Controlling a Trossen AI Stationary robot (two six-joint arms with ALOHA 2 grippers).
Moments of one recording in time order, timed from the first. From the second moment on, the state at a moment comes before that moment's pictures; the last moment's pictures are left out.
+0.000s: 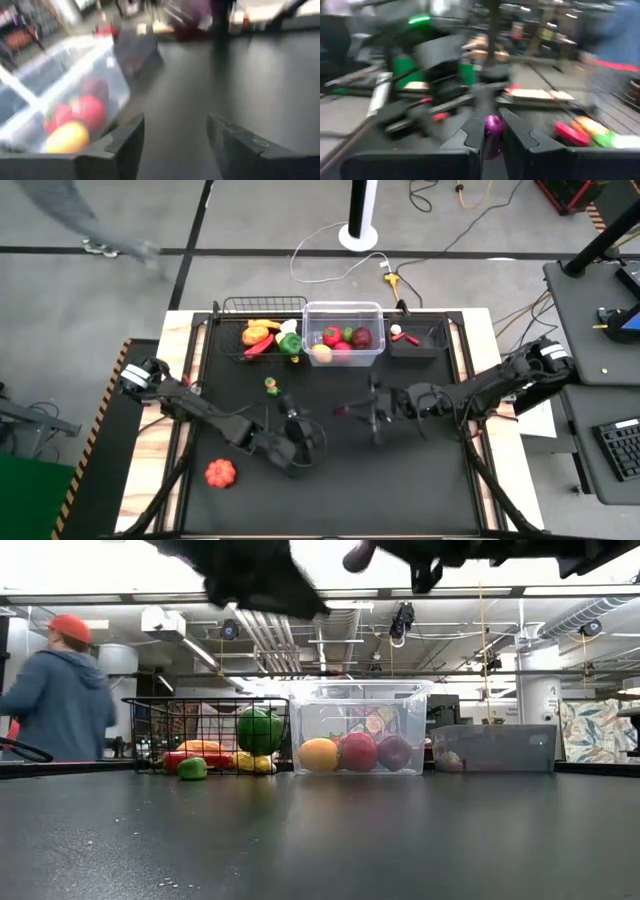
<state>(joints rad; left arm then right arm) -0.45 1.67 0.99 0.13 -0.89 -0.19 0.24 1.36 0.63 0.73 0.21 -0.10</state>
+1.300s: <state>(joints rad) -0.47 1.67 1.05 -0.46 -0.77 -0.70 -0.61 1.37 1.11 -1.00 0.65 0.55</state>
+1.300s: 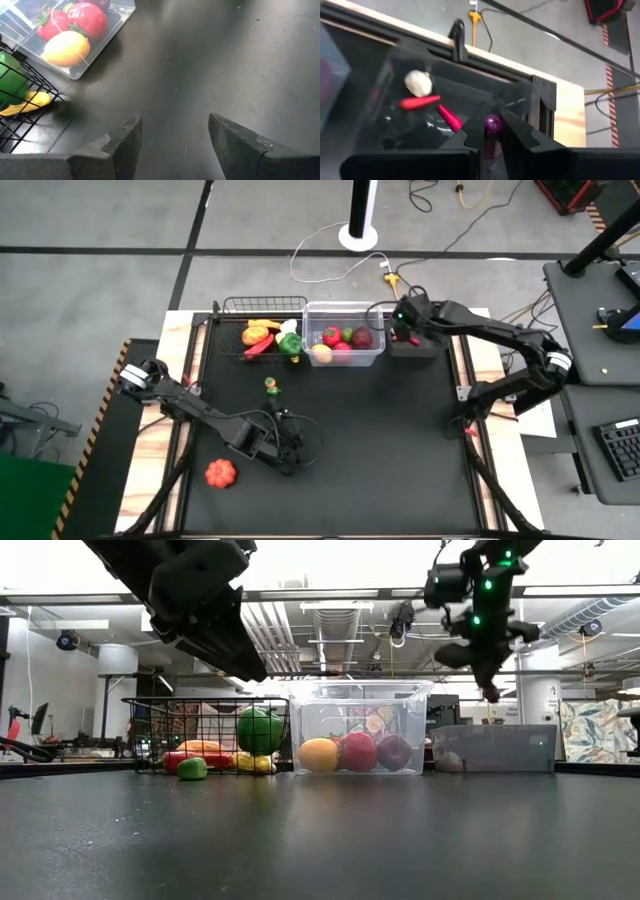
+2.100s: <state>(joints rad) -0.47 1.67 1.05 -0.46 -0.78 -0.70 -0.62 1.37 1.02 -0.91 0.60 0.56</state>
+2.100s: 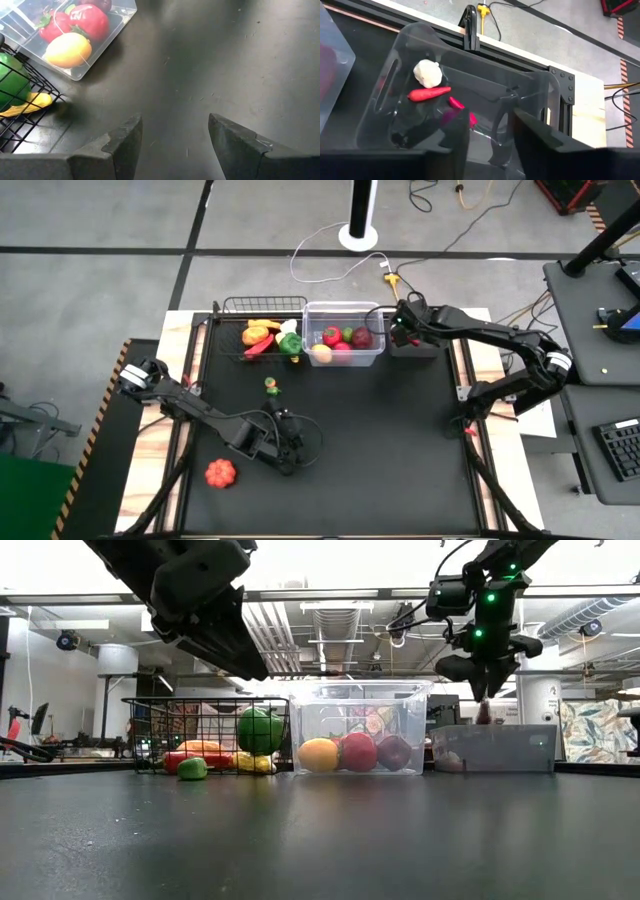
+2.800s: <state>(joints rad) -0.47 1.67 1.05 -0.45 -0.78 -0.70 -0.50 1.33 1.10 -0.90 0.58 0.57</state>
